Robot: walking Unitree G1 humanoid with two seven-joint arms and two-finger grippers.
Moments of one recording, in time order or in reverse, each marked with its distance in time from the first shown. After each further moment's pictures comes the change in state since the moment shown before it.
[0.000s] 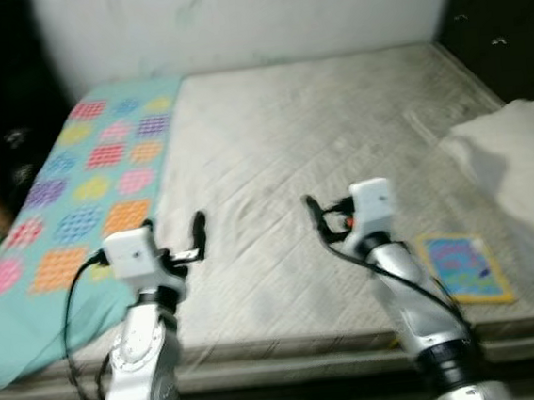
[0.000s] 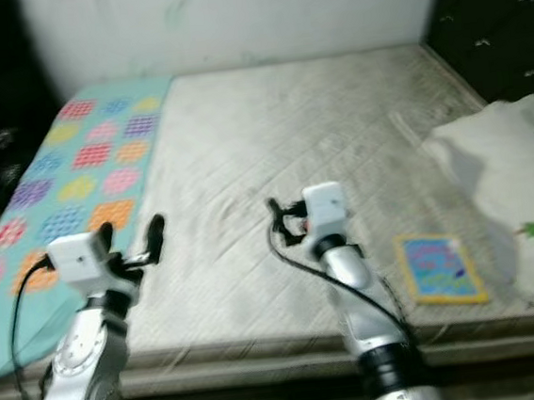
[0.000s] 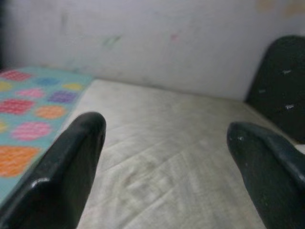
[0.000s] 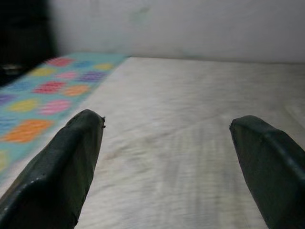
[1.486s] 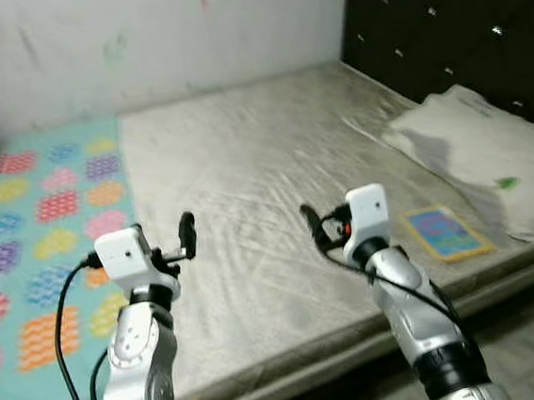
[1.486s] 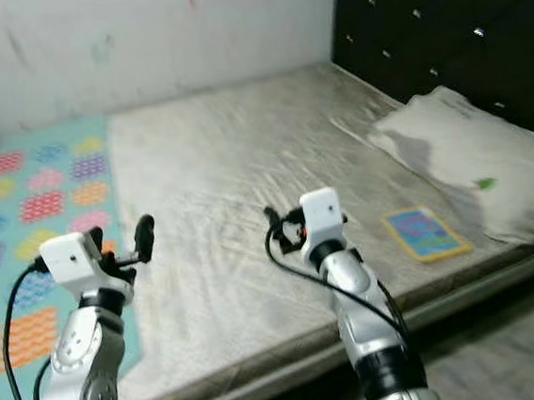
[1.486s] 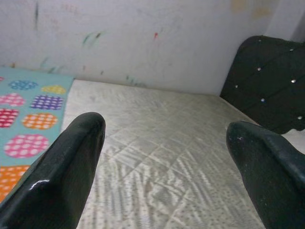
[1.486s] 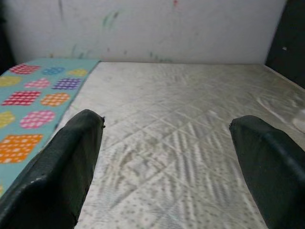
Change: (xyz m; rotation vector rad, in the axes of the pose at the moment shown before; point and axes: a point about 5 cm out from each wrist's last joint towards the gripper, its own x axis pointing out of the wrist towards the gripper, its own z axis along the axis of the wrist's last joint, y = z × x) left arm -0.001 0.019 -0.001 -0.002 0.011 0.133; right arm 0.003 0.018 -0.003 -0.021 0.007 0.084
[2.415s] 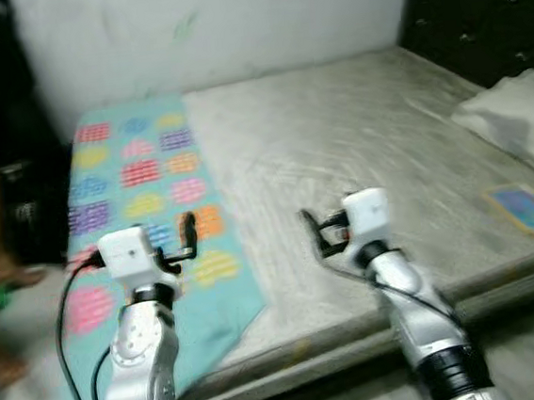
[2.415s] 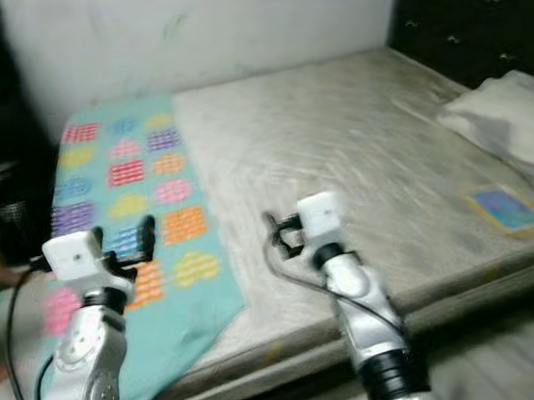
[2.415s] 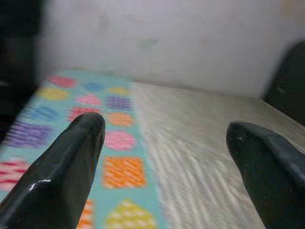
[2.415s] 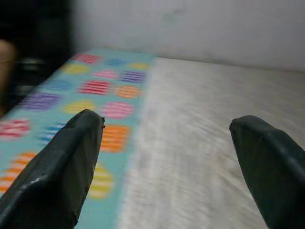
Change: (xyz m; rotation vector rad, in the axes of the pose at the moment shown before) left arm 0.001 -0.001 0.000 0.024 -0.005 0.010; right arm -0.004 0.006 -0.005 -0.038 0.010 0.044
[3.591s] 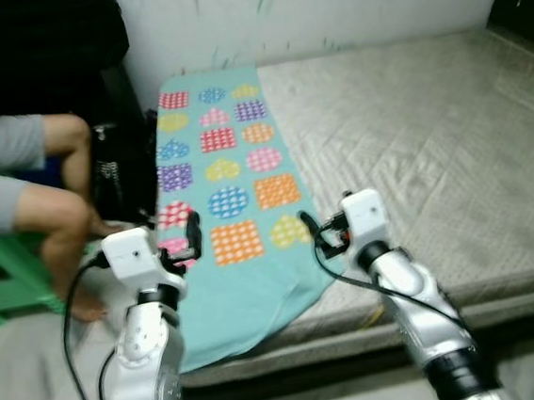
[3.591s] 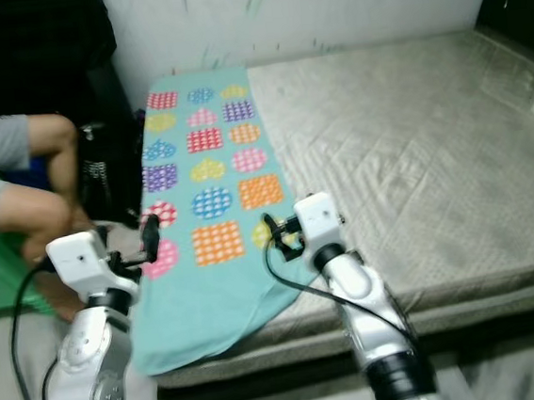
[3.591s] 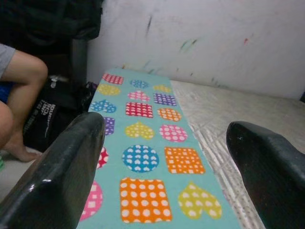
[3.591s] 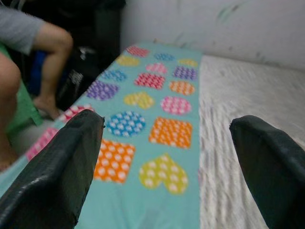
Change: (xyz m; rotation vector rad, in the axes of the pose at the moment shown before) left arm -0.004 -0.004 -0.004 0.002 0.010 -0.014; right arm -0.006 -0.007 -0.005 -0.058 0.023 0.003
